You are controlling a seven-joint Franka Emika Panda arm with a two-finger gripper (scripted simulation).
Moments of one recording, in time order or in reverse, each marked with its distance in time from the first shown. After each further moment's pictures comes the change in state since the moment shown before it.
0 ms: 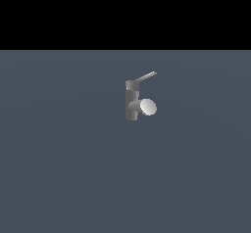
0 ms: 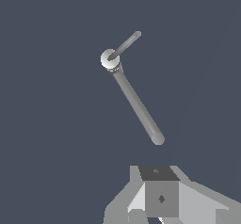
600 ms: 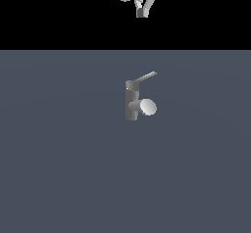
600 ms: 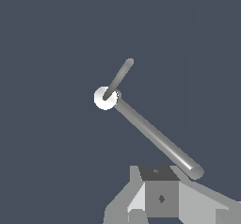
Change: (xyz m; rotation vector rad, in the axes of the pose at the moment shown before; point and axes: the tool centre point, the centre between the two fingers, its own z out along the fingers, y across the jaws) arm 0.096 -0.015 0.062 0.015 -0.004 0.351
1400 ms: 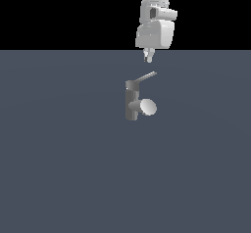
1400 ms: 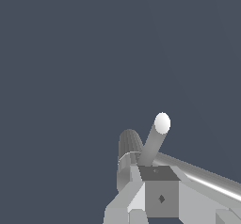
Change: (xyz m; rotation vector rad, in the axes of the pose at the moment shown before) arm 0.104 -0.034 0.116 -0.020 0.053 0.450
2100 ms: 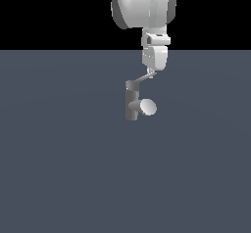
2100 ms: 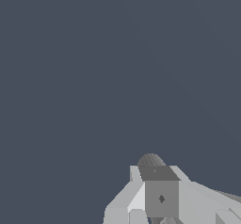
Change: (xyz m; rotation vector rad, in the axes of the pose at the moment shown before) arm 0.032 -0.023 0.066 -0.007 0.051 0.197
